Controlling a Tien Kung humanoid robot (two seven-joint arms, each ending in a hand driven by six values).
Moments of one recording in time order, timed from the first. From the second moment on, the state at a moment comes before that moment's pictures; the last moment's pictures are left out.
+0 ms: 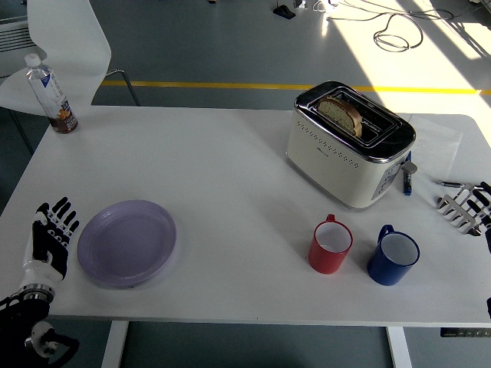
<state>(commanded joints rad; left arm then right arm) -0.03 0.00 -1.63 -1.04 0.95 0.00 -0.23 0.10 -0.17 1.63 1.13 -0.64 -0.10 0.08</state>
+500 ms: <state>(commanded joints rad) -0.03 0.00 -1.61 -1.03 0.94 -0.01 -0.23 0.09 -0.17 1.63 1.13 -0.64 -0.10 0.08</state>
